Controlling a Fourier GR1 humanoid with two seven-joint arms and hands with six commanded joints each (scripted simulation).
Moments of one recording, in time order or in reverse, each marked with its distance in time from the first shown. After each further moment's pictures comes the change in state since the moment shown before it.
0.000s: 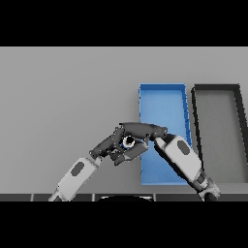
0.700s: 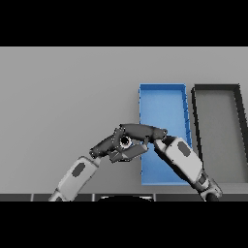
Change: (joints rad) left arm 0.001 -0.003 0.016 0.011 -0.183 -0.060 -0.048; right arm 0.005 -0.019 0.029 -0.029 -0.055 -0.072 0.031
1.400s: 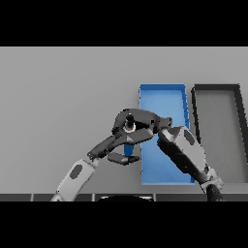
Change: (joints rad) left arm 0.056 -0.017 0.027 -0.021 0.080 0.002 0.145; right arm -0.128 -0.028 -0.075 0.013 -0.414 -0.195 0.179
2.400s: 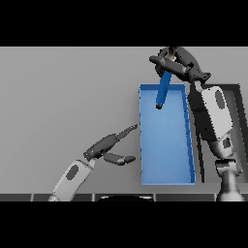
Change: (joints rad) left arm 0.014 0.039 0.009 -0.033 -0.015 0.001 -0.008; right arm -0.264 -0.219 -0.186 0.659 0.109 -0.145 -0.090
